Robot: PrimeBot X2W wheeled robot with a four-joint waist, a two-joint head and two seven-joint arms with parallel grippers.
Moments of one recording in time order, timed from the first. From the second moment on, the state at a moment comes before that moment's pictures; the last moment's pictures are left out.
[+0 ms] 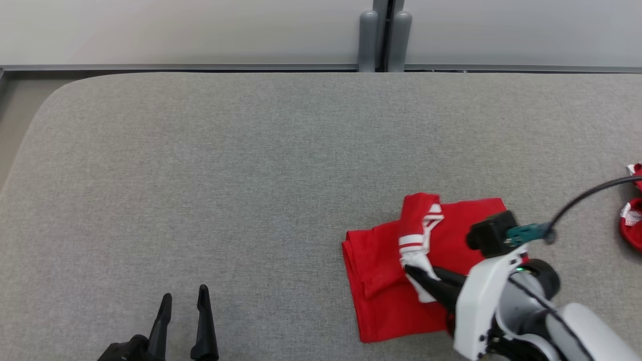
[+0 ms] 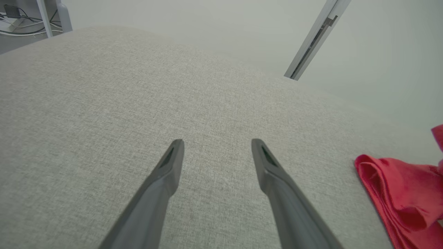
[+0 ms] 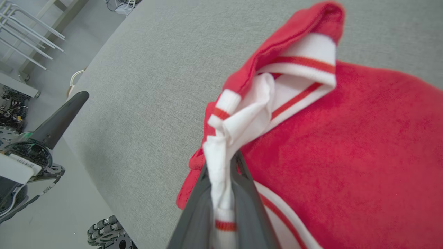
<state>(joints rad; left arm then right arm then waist) 0.13 0.05 -0.16 0.14 -0.46 0.10 -0.26 -0.24 -0.35 0.49 -0.09 0.74 0.13 0.58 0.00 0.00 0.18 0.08</state>
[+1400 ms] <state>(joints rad) 0.23 0.05 -0.03 0.07 -0.25 0.02 -0.26 0.11 -0.35 -0.01 0.15 0.21 0.13 -0.25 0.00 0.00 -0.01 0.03</state>
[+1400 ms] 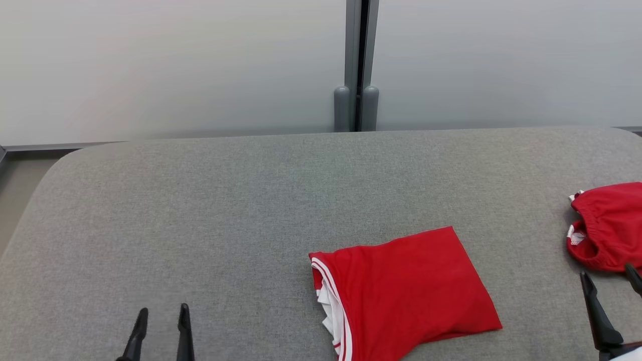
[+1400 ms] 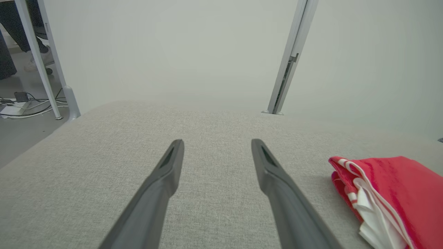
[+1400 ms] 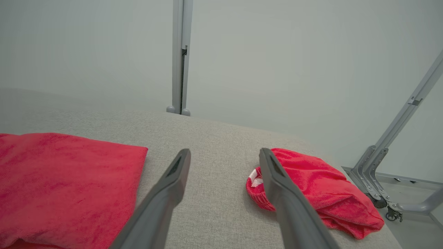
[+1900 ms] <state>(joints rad) 0.23 0.05 -0.04 0.10 -0.20 -0.02 -0.26 0.11 -0.22 -0.07 0.19 0.19 0.13 -0.26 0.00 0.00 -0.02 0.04</state>
